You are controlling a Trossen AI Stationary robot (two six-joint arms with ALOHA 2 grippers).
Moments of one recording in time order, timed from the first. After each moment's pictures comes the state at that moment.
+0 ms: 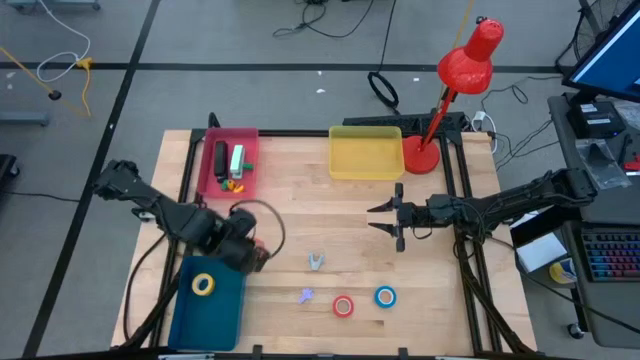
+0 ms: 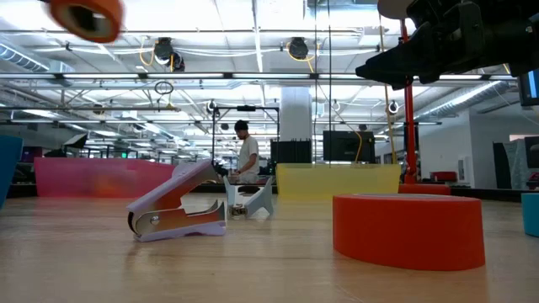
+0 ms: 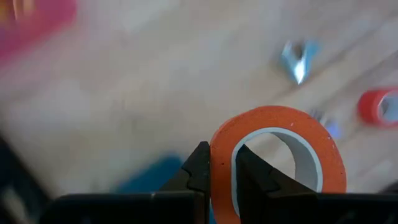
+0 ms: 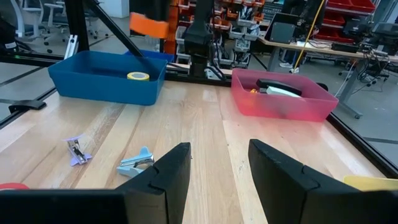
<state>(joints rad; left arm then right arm) -0.48 1.44 1.38 -1.33 -0.24 -1.48 0.12 0.99 0.28 0.58 0.15 -0.09</state>
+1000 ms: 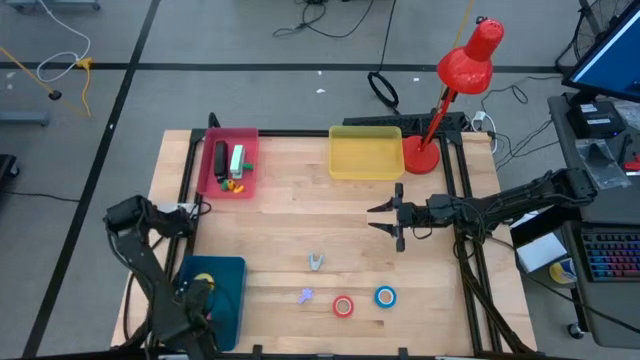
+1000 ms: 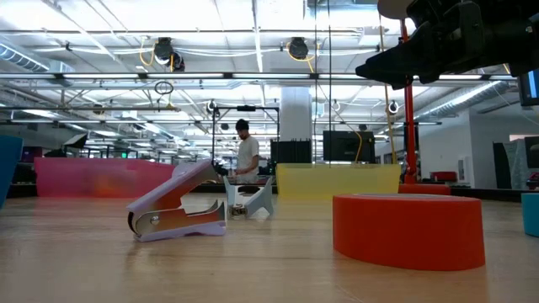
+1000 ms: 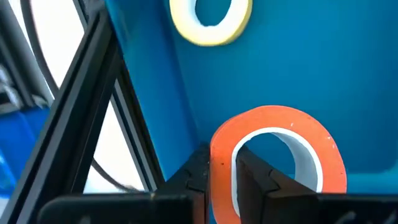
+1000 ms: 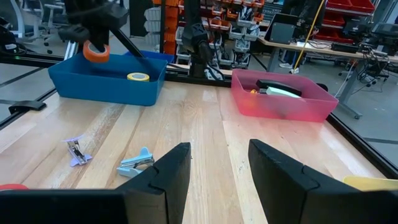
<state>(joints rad) -1.04 1.79 1.38 -1.39 0.28 -2.34 0.12 0.99 0.28 0.58 0.15 -0.09</state>
